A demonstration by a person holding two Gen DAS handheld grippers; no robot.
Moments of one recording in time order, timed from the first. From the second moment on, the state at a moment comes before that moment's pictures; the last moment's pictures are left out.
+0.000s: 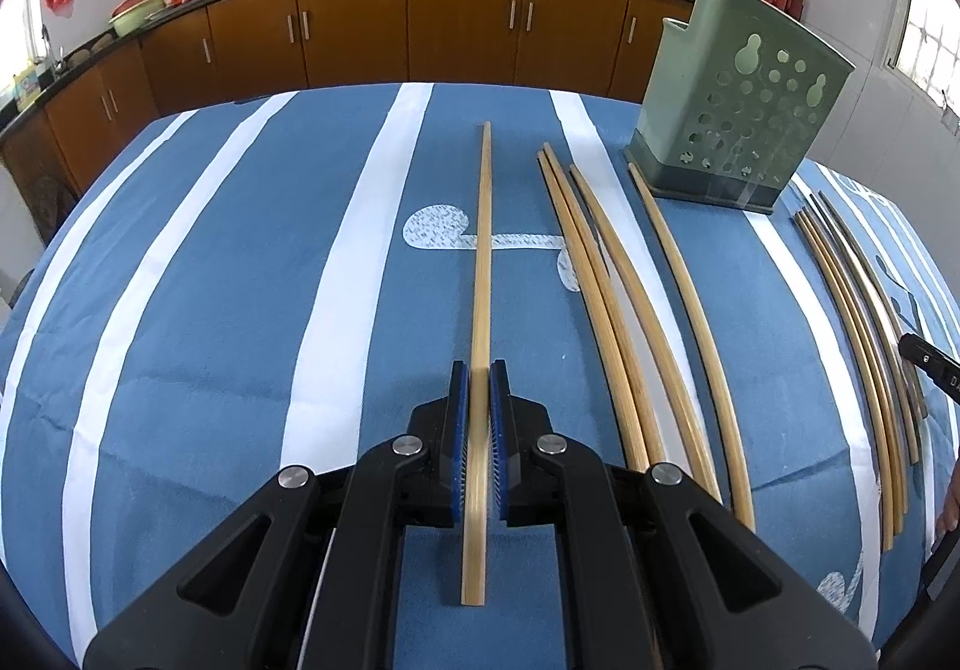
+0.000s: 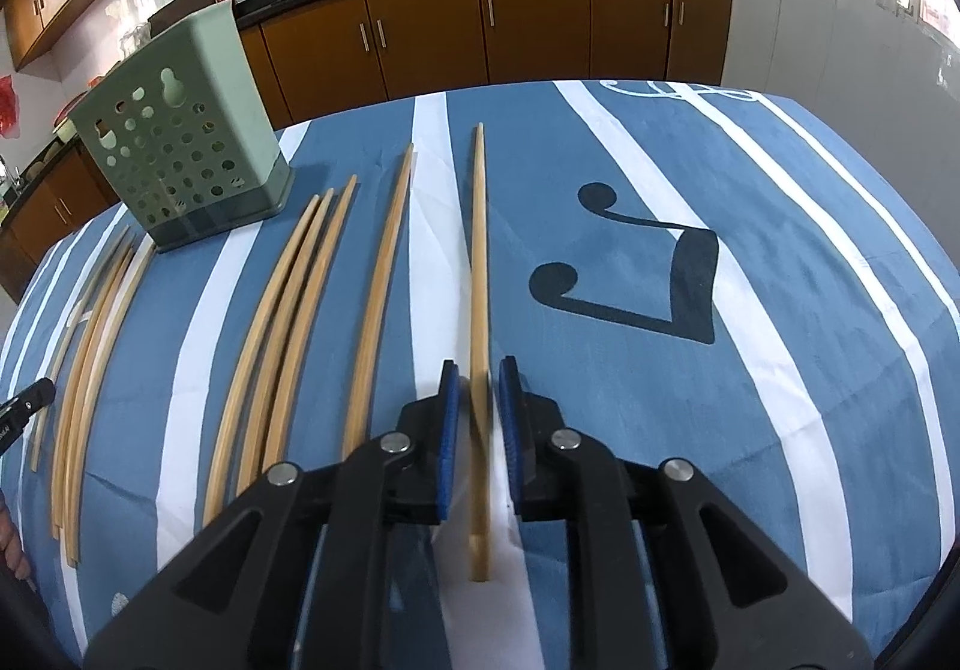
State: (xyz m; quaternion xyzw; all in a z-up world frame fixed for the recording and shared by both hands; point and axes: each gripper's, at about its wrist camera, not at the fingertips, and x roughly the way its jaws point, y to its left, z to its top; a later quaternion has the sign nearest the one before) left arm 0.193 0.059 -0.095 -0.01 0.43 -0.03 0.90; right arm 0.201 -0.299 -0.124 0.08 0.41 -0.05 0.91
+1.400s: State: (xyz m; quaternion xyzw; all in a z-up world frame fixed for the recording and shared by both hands) left arm 0.163 0.072 0.030 -0.06 0.27 -0.03 0.96; right arm 0.156 -0.302 0.011 0.09 0.21 -0.03 0.97
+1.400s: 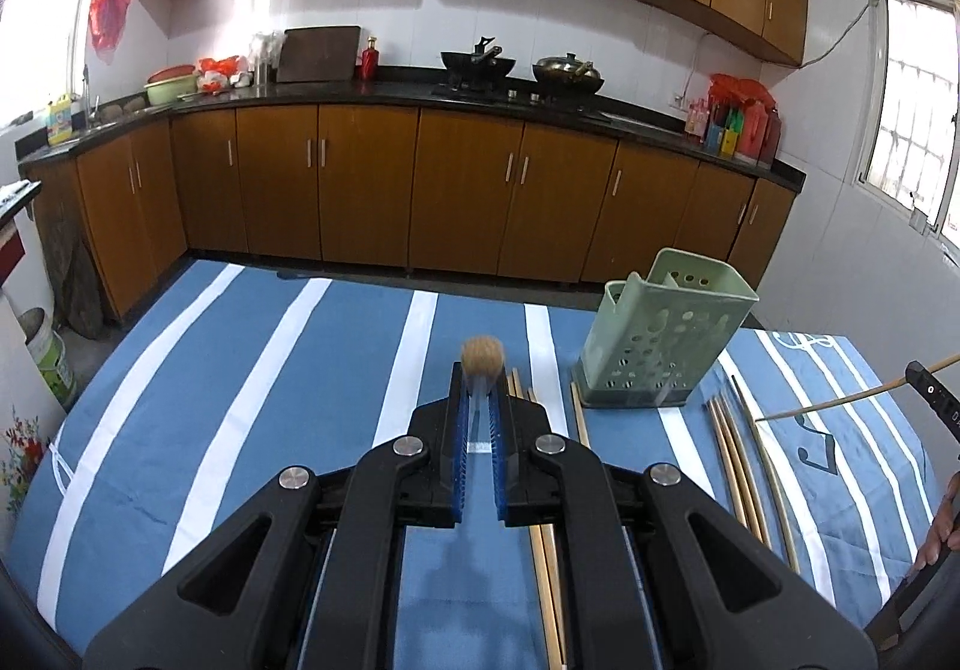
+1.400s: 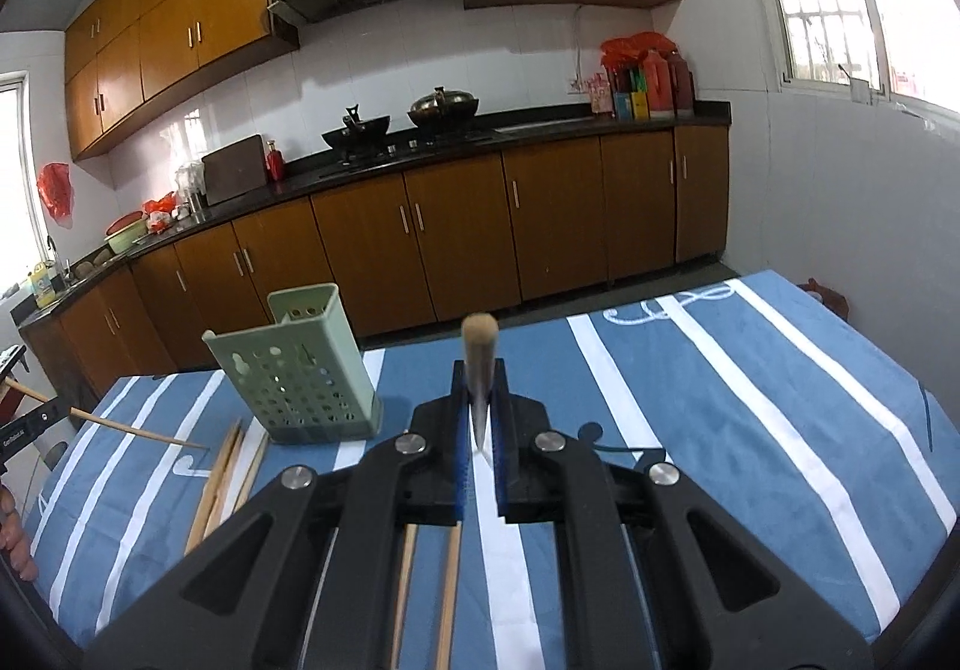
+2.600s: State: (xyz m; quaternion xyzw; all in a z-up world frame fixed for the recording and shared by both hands) left arm 0.233 0.001 0.105 -0.09 0.20 -0.11 0.97; right arm 0.253 -0.251 0.095 0.11 0.16 0.07 0.98
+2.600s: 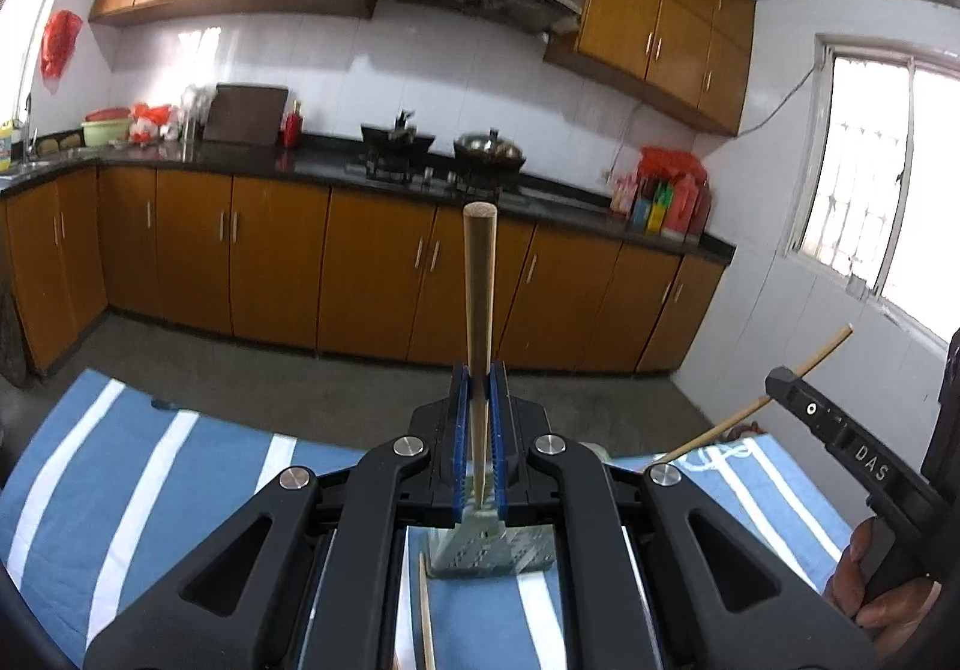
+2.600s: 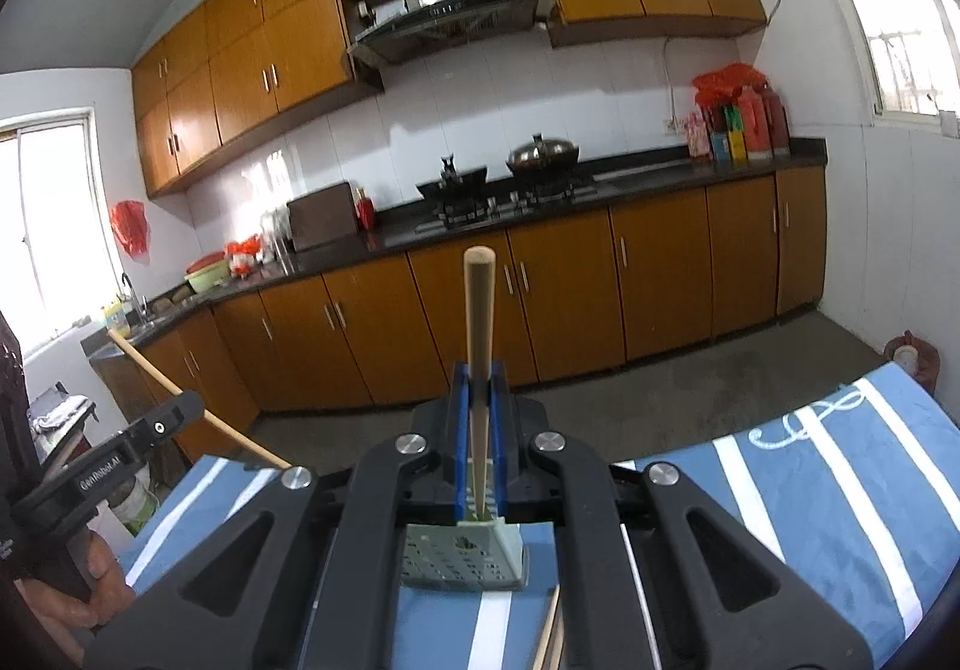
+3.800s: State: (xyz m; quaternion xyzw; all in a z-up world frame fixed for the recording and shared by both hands) left arm 0.177 0.067 -0.009 -0.09 0.33 -0.03 0.94; right arm 0.195 -0.282 -0.085 0.09 0.38 0.01 0.92
